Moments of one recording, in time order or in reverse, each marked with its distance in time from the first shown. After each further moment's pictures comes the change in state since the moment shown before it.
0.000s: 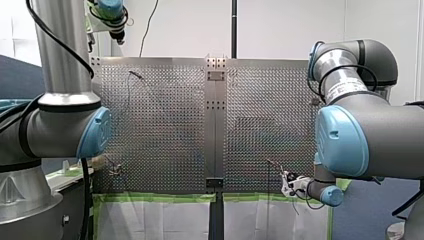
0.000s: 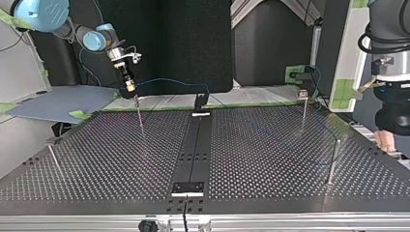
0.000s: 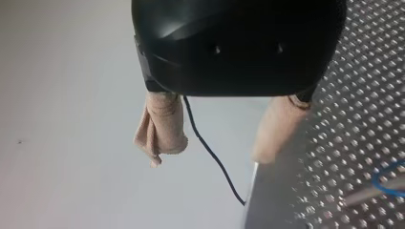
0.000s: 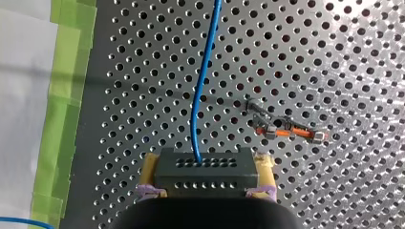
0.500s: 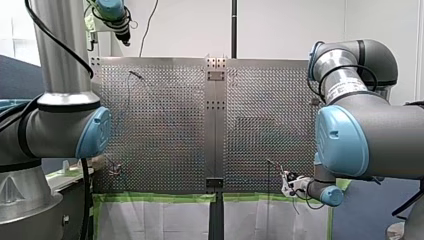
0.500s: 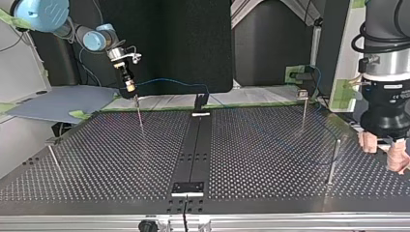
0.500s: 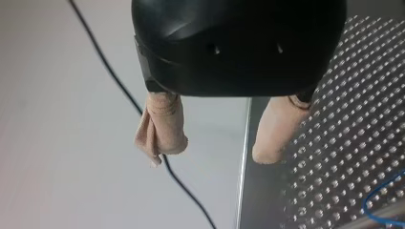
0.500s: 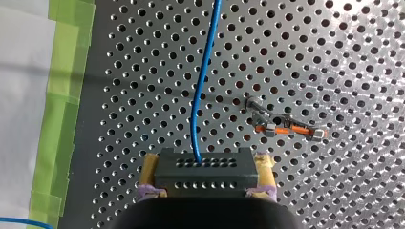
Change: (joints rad) left arm -0.016 -0.001 -0.007 0.012 0.104 0.133; right arm 0.000 0.000 0.000 -0.003 0.004 0.001
